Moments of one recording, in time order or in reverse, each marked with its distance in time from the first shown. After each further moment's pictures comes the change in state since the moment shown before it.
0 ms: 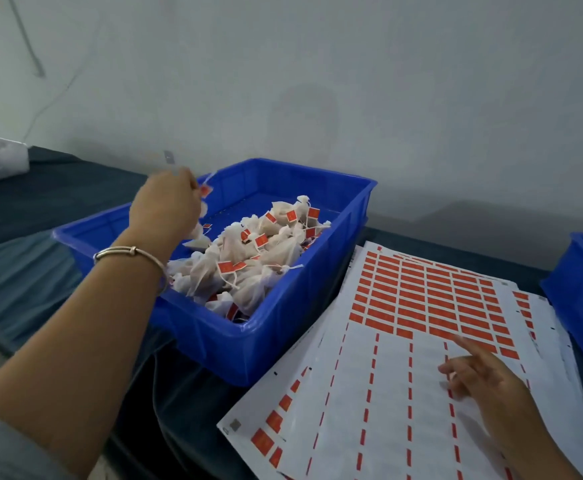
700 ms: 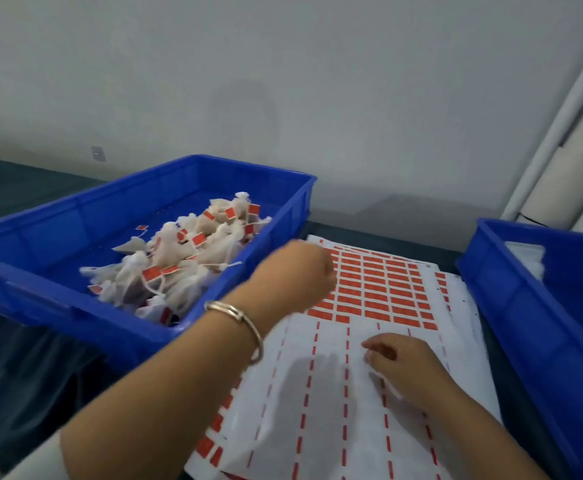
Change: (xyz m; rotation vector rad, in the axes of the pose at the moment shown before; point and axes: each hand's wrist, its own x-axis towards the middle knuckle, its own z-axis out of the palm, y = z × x) left_hand -0.115 0.190 0.019 -0.338 -0.523 0.535; right_hand -0.006 -0.032 0.001 -0.449 -0.183 0.038
